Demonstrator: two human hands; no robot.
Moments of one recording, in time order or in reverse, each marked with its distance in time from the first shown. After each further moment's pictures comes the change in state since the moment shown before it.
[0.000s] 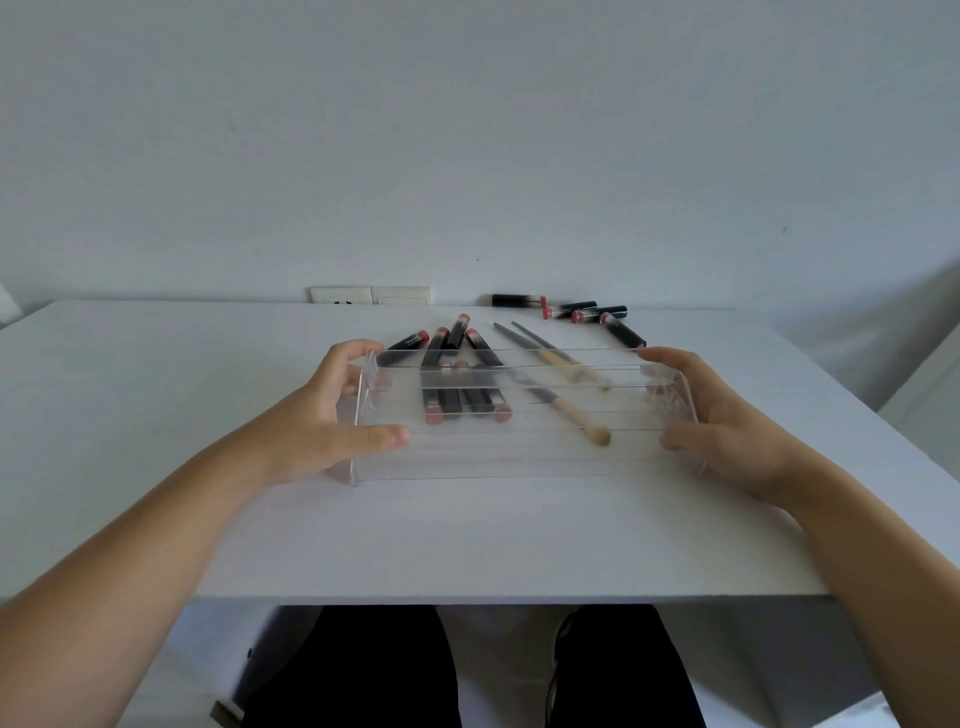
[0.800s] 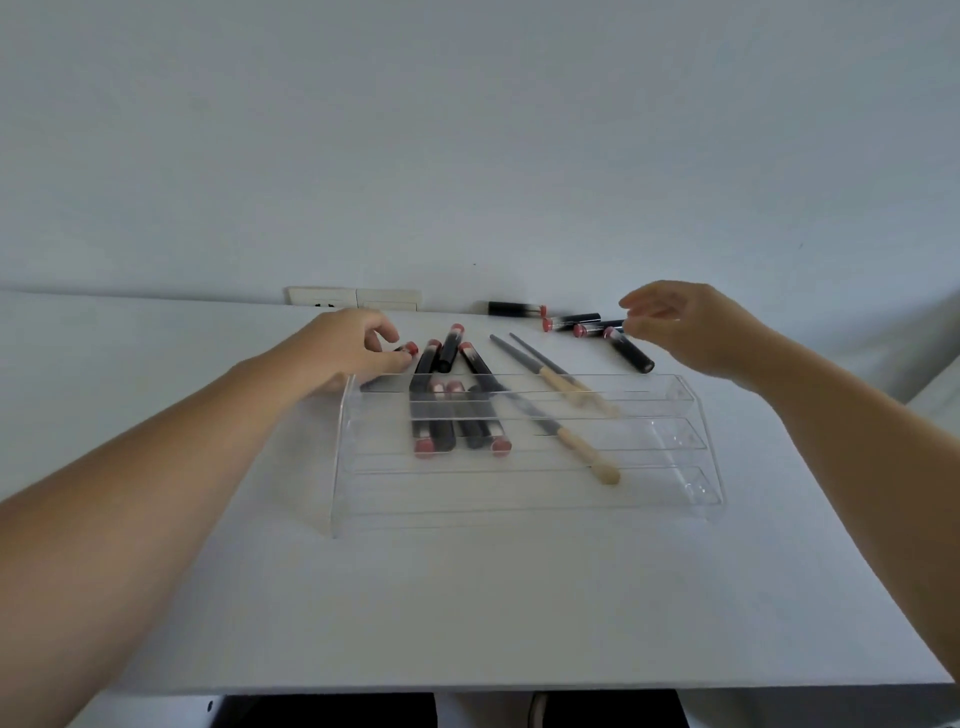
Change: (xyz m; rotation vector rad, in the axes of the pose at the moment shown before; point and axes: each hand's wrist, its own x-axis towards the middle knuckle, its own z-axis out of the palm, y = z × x) left_hand 0.133 -0.001 -0.020 0.448 0.098 -0.026; right_hand 0.121 -0.038 -0.035 -0.435 0.150 0.052
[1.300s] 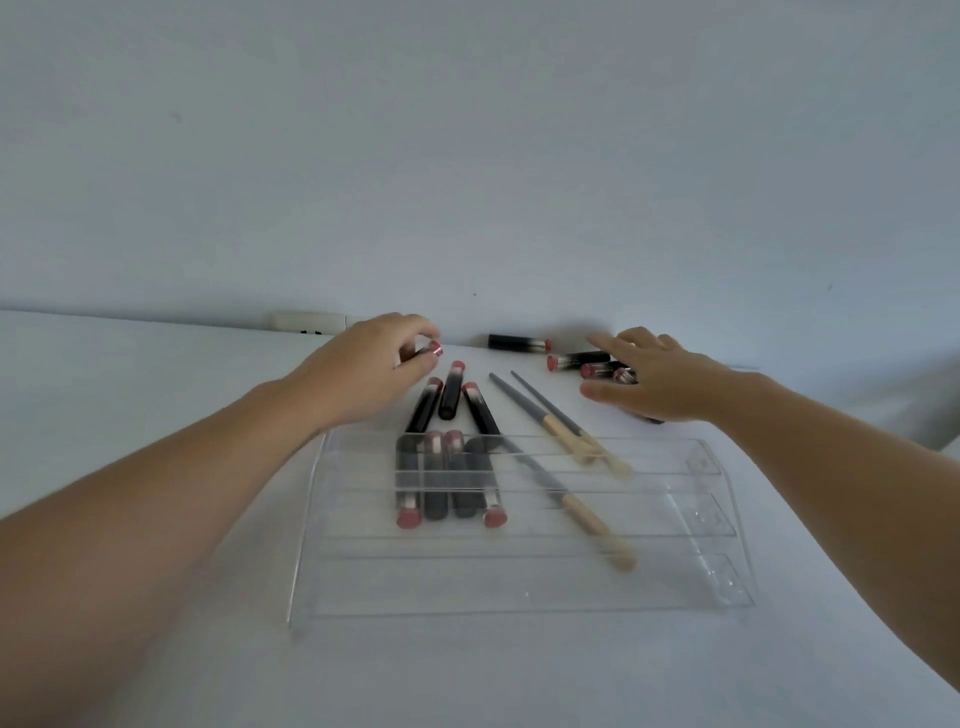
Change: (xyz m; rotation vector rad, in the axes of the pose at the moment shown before) left_hand 0.037 0.012 0.016 0.018 0.151 0.290; right_hand 0.072 0.036 0.030 -0.627 -0.306 -0.029
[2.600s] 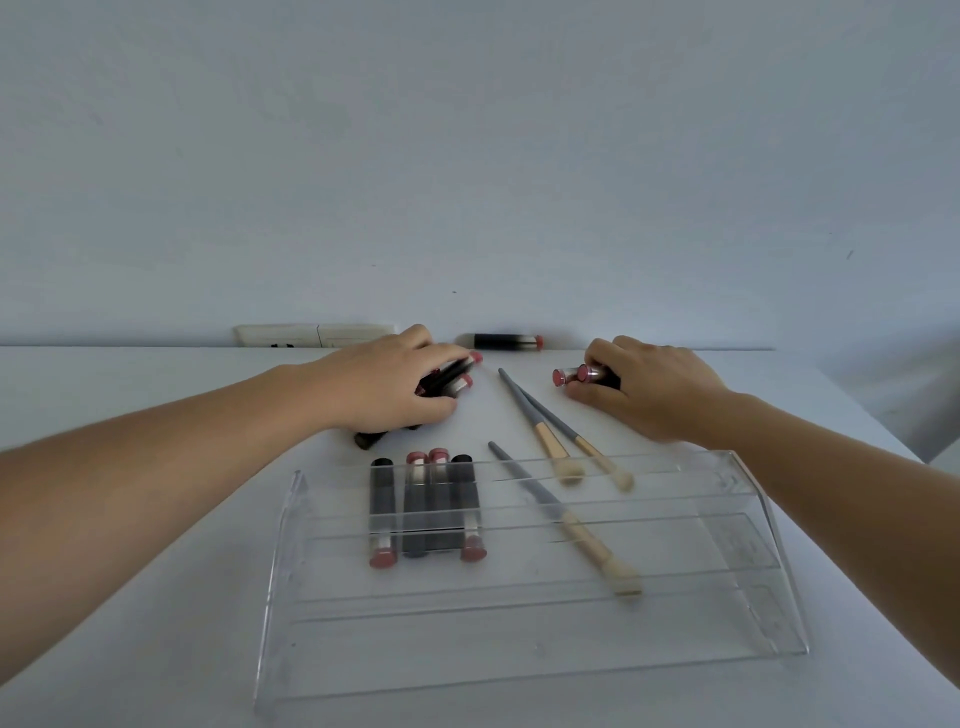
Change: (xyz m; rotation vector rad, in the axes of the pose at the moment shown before) left_hand 0.042 0.004 0.022 0.291 -0.392 0.067; right_hand 0.011 0.001 0.036 -0.045 0.346 -0.161
